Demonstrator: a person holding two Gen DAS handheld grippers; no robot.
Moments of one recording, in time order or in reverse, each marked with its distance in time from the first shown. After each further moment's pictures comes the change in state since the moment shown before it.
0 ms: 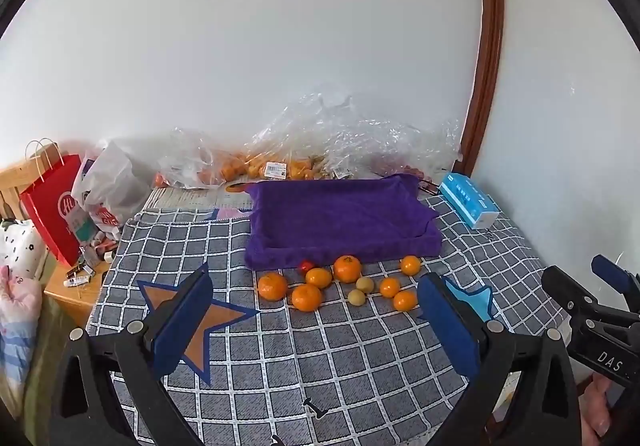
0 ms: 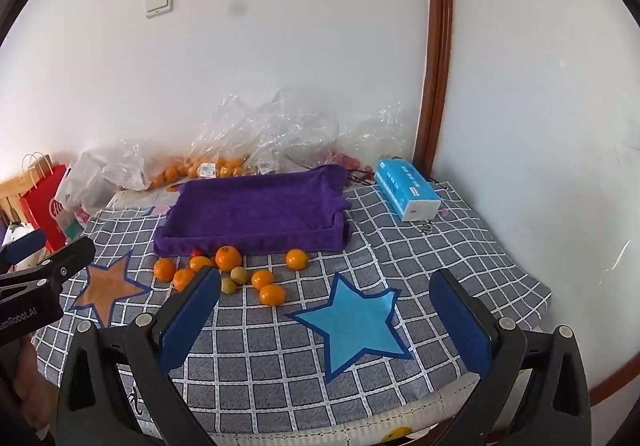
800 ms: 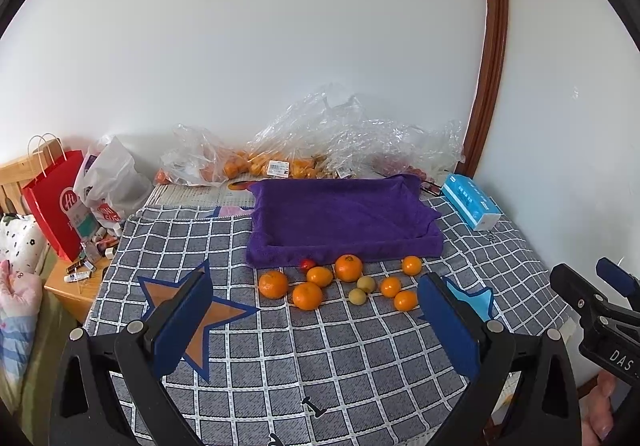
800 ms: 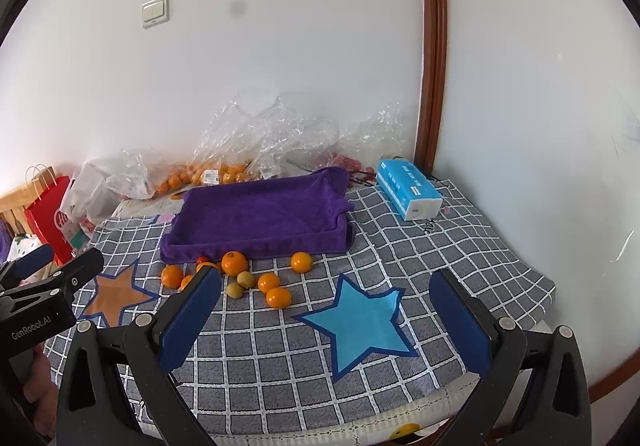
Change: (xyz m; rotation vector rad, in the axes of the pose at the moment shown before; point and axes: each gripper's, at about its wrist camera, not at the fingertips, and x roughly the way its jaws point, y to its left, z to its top) left arm 0.000 0.002 -0.006 -0.017 -0.005 0.000; right arm -0.004 -0.002 0.001 0.023 0.003 0.012
